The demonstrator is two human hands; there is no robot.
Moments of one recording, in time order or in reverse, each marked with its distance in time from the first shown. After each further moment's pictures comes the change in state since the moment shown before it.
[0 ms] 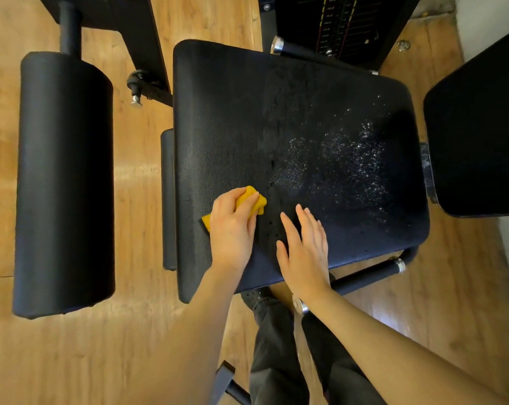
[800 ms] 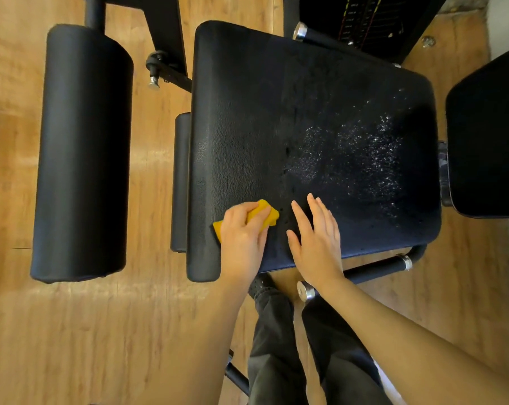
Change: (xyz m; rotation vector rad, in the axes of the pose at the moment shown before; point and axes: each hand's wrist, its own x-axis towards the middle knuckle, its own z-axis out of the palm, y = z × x) left_hand -0.048 0.006 -0.004 0.025 0.000 -0.030; right_hand 0.000 0.010 -0.006 -0.025 -0.003 -0.078
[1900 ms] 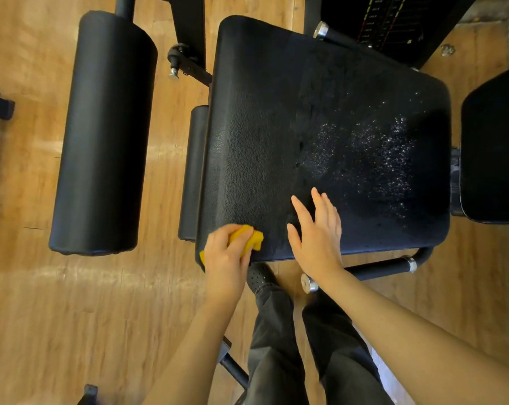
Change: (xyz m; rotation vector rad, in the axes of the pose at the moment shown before) left_hand -0.063 -0.023 -0.022 0.017 0.061 -0.091; right_hand 0.003 -0.014 -0.007 0.085 -0.066 -0.015
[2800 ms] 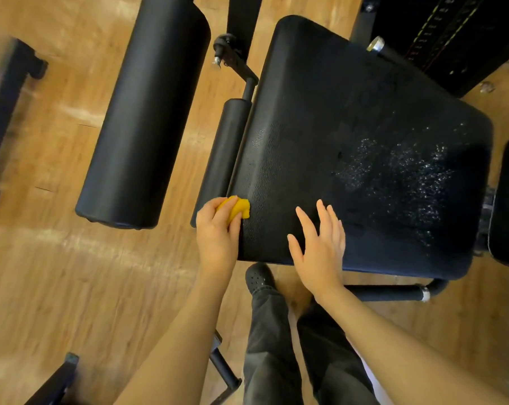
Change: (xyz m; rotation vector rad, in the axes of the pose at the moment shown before) left_hand 0.028 -0.033 -0.020 -0.133 0.169 -0.367; right_hand -0.008 -0.029 0.016 -0.050 -0.003 -0.075
